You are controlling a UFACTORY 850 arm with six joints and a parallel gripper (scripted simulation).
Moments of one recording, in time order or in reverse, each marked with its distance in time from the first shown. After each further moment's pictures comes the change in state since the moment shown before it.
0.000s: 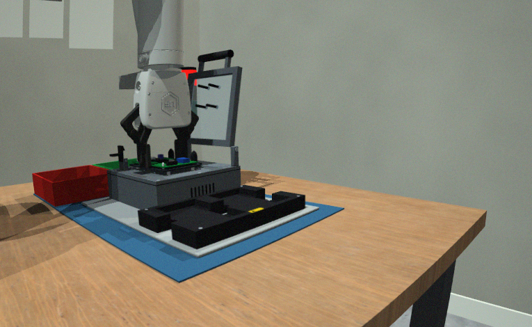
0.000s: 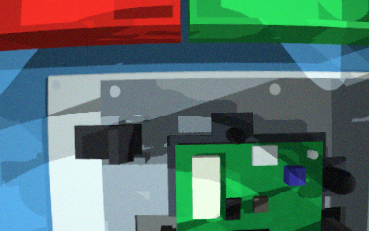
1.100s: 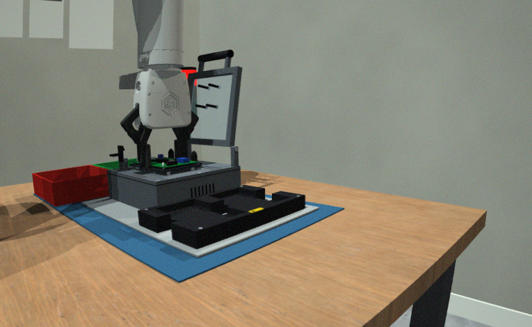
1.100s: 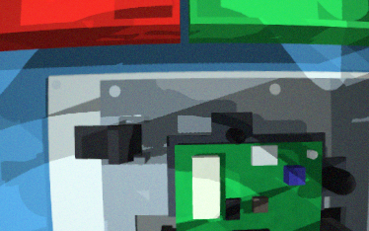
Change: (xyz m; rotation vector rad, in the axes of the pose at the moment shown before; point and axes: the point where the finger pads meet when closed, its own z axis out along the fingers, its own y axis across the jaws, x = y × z) arm 0.000 0.000 0.000 0.000 0.000 0.000
